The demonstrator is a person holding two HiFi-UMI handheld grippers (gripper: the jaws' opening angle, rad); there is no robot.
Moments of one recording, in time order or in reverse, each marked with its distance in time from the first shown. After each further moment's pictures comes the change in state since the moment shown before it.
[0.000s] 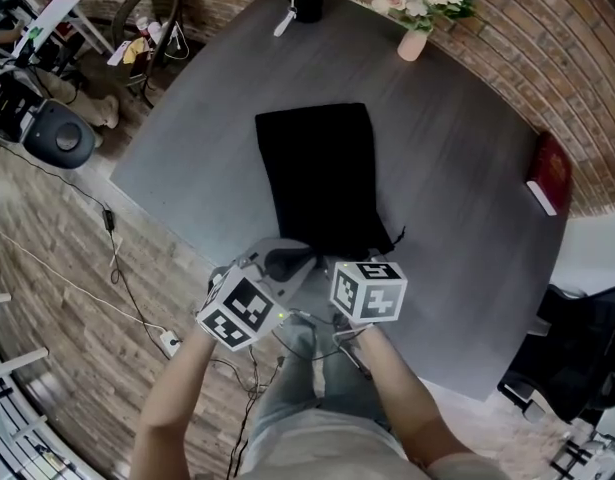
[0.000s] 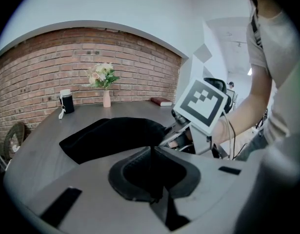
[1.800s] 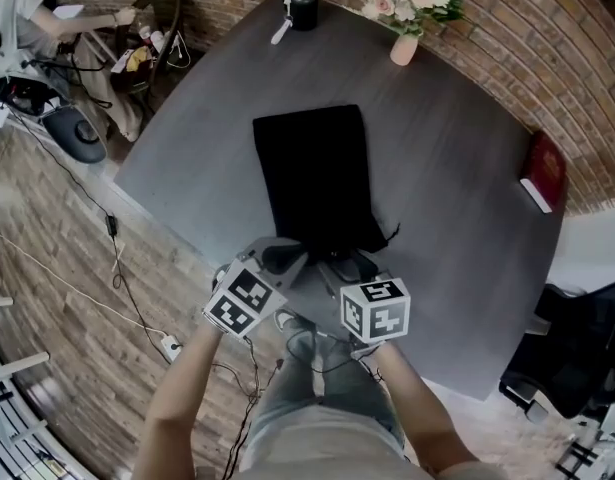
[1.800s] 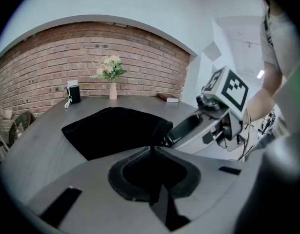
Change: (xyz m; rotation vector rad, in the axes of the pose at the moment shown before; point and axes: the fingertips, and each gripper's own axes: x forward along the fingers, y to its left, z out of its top) left arm 0.011 0.002 -0.031 -0.085 0.035 0.063; right arm -0.044 0.000 -0.032 -0.151 0.089 0.023
